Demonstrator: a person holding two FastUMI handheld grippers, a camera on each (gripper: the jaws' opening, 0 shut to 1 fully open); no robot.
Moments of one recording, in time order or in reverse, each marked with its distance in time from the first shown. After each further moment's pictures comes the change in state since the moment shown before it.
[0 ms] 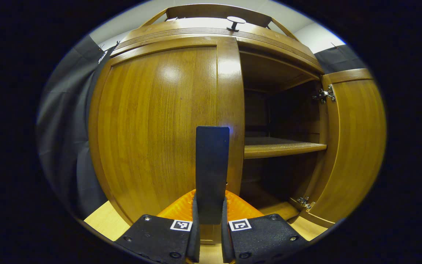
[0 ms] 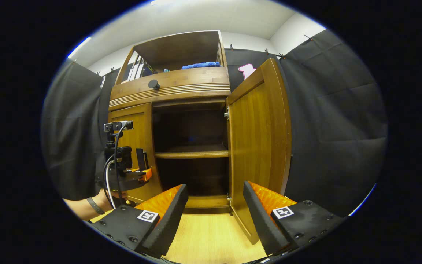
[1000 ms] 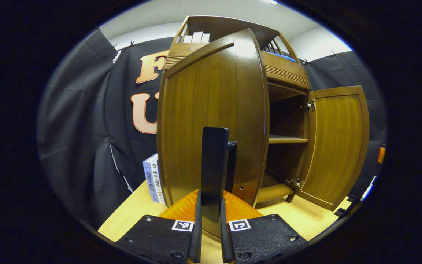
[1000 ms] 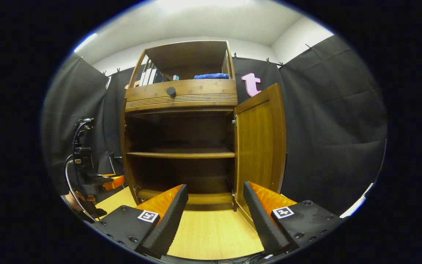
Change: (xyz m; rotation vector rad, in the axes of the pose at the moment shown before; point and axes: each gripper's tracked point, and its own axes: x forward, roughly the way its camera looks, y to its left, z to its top) left arm -0.159 0.105 -0.001 0.007 0.018 -0.002; right arm -0.071 0.056 -0.005 -0.041 -0.041 -0.049
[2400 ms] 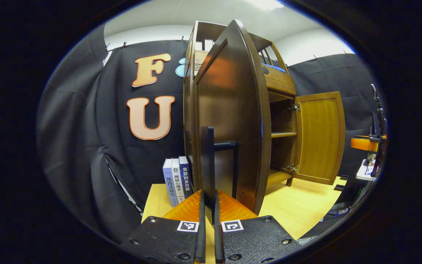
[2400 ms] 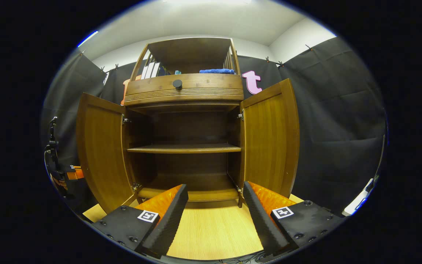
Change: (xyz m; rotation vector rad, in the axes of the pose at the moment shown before) left arm -0.035 0.139 -0.003 0.074 -0.044 -0.220; right arm 0.017 0.031 -0.026 0.000 0.012 -0.039
